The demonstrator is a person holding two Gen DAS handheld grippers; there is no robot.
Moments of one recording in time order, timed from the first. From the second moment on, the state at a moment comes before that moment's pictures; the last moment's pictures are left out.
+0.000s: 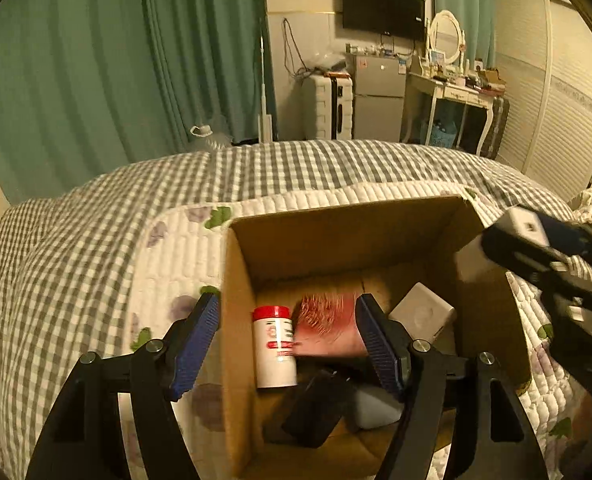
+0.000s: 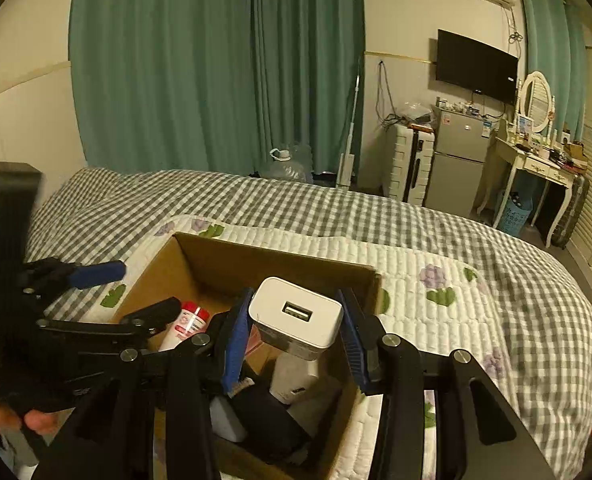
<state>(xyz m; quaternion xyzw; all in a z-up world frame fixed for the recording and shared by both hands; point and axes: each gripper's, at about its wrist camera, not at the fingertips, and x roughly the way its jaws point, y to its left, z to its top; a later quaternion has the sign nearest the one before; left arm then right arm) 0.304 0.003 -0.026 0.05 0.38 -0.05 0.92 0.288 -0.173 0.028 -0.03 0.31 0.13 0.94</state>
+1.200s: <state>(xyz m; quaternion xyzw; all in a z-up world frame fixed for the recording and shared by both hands) 0.108 0.033 0.112 0.00 0.12 -0.01 0.99 0.114 -0.192 0.156 -0.03 0.20 0.07 0.98</state>
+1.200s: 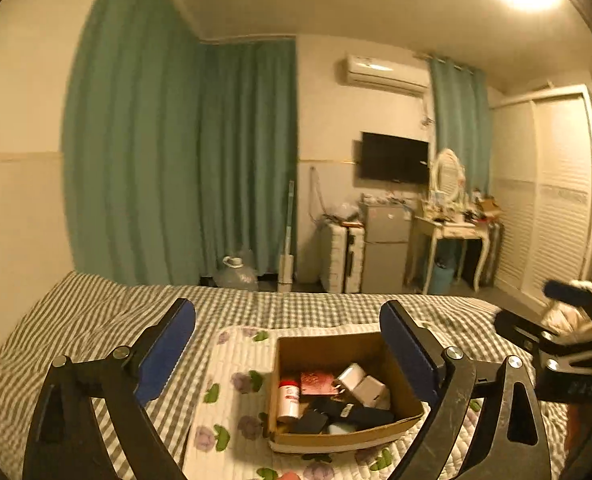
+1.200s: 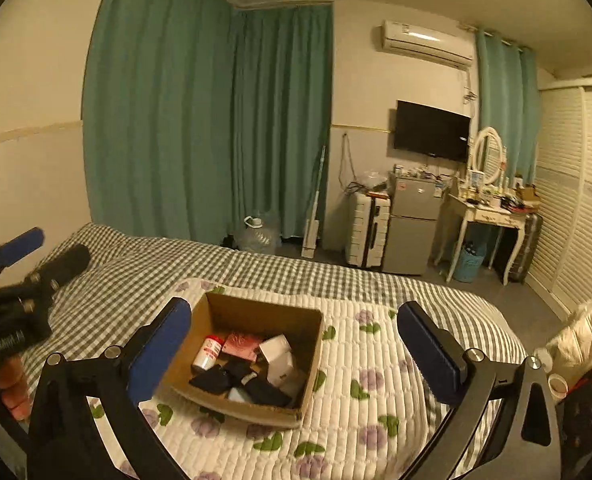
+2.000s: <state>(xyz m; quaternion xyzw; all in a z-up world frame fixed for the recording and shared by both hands) 0.121 0.023 -0.021 0.05 0.16 0.00 0.99 0.123 -0.195 0.015 0.00 0.17 0.02 0.99</state>
